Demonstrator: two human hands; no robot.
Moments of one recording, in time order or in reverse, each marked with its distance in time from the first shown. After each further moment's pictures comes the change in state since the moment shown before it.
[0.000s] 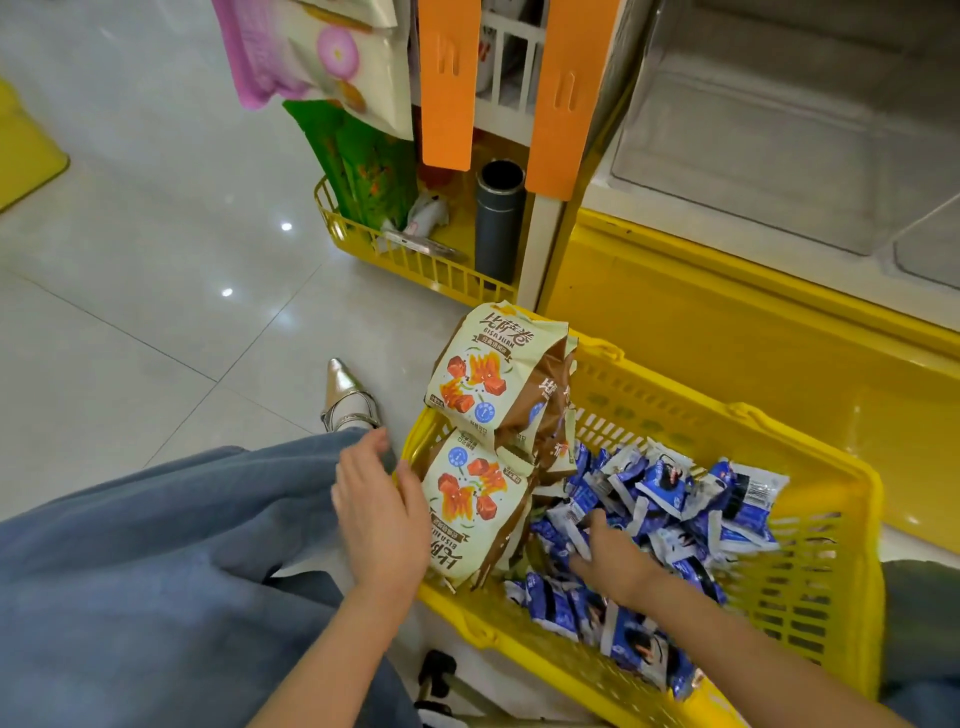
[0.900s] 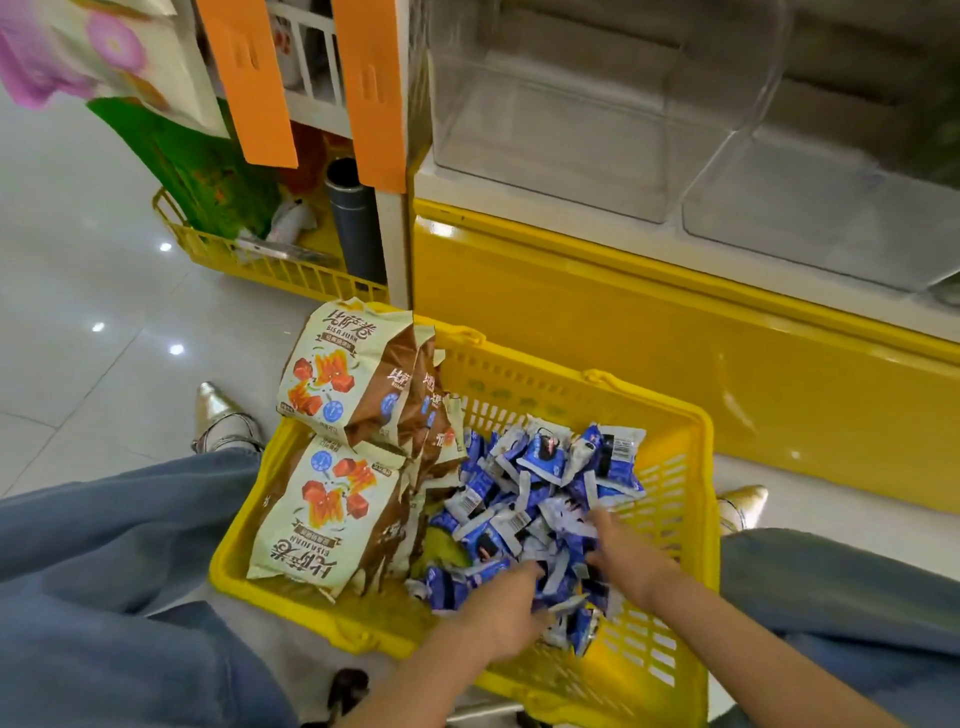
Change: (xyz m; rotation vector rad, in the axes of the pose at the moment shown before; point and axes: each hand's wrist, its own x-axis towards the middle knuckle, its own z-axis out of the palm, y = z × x) left_hand -0.132 0.056 0.113 0.342 -1.427 0.291; right_hand -0.077 0.096 -0.030 -0.103 0.163 0.138
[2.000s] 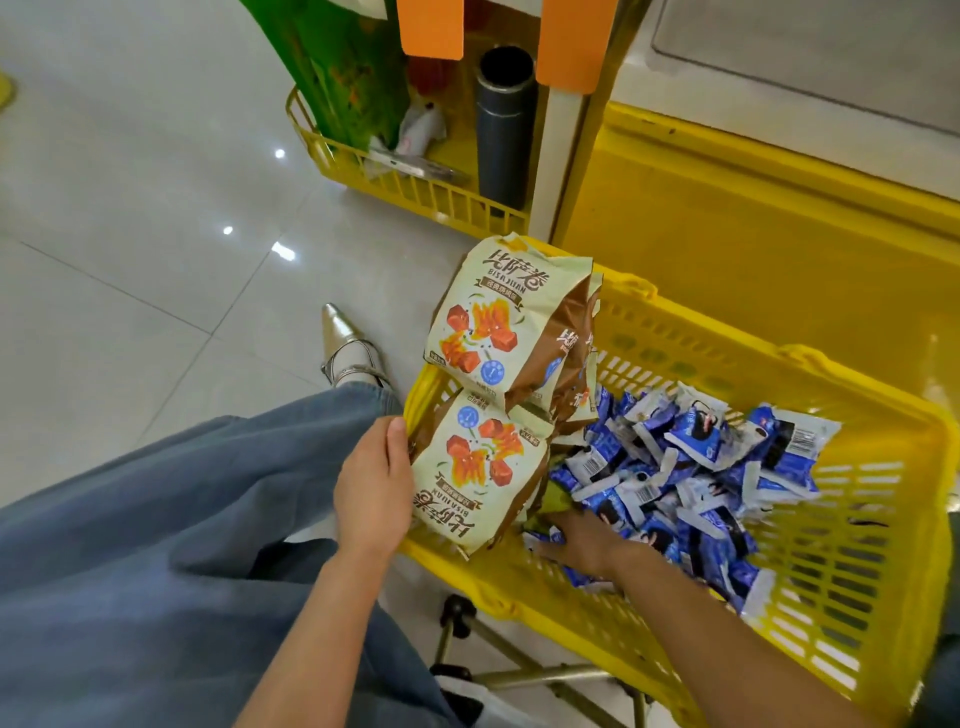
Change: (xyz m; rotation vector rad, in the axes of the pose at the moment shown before) left_hand -0.085 -0.149 -0.108 -0.435 1.108 -0.330; right_hand 0.083 -0.128 0.092 0.189 -0.441 -0.225
